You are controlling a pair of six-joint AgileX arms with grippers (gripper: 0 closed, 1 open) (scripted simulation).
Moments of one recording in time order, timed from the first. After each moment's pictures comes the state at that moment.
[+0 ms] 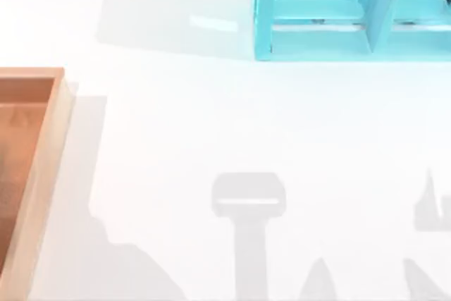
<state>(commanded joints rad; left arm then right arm) 0.33 1.68 0.94 -0.83 0.00 0.38 0.00 0.00 0.00 0.00 0.00 0.00</state>
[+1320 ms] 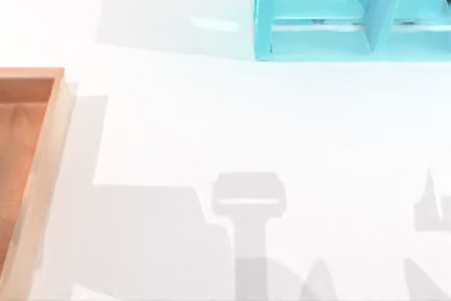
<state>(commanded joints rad) 0.29 1.59 1.36 -1.32 -0.01 0.34 0.00 0.00 0.00 0.00 0.00 0.00</state>
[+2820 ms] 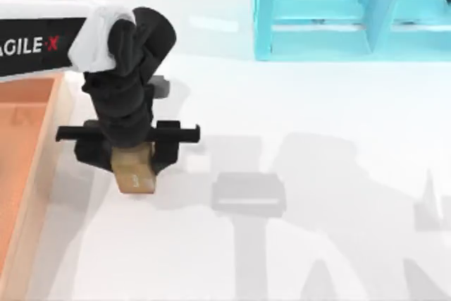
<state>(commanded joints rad) -0.44 1.99 1.34 -0.91 0.00 -0.38 0.00 0.00 0.00 0.00 0.00 0.00</state>
